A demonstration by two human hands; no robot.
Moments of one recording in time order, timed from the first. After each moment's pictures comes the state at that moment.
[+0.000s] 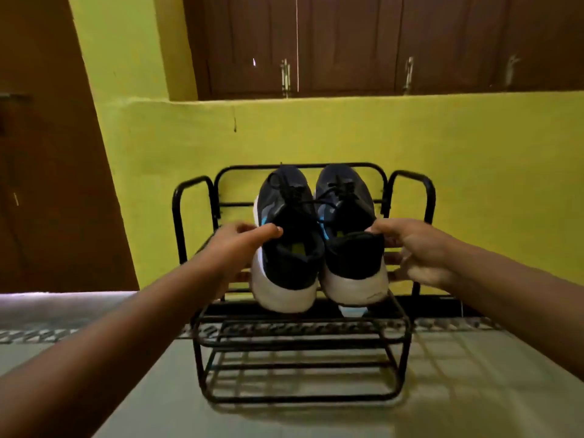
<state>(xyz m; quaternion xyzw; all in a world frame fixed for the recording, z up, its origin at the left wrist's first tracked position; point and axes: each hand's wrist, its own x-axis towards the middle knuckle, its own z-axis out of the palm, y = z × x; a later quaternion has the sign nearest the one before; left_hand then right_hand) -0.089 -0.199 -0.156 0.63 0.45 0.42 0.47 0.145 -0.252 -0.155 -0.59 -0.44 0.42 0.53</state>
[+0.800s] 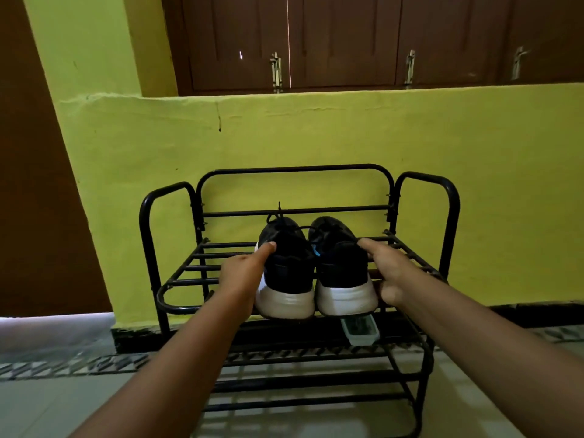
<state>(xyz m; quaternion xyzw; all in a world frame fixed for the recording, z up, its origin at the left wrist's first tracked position) -0.041 -0.070 -0.215 0.49 0.49 0.51 0.50 0.156 -0.124 -0.205 -0.59 -0.30 0.45 0.60</state>
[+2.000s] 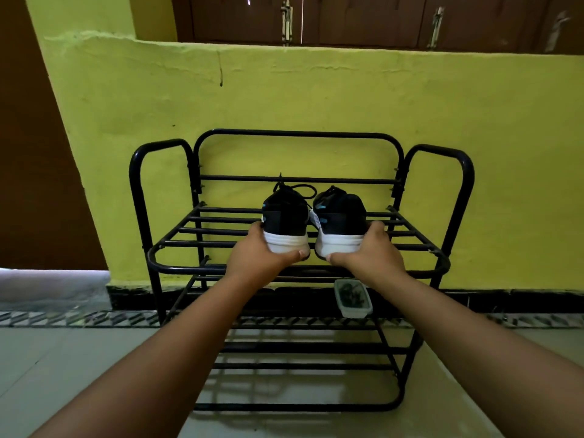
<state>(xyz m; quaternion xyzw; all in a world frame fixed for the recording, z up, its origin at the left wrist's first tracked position) -0.026 -0.057 -0.256 0.72 0.53 0.39 0.21 0.156 -0.110 -0.247 -0.78 -0.51 0.06 0.35</state>
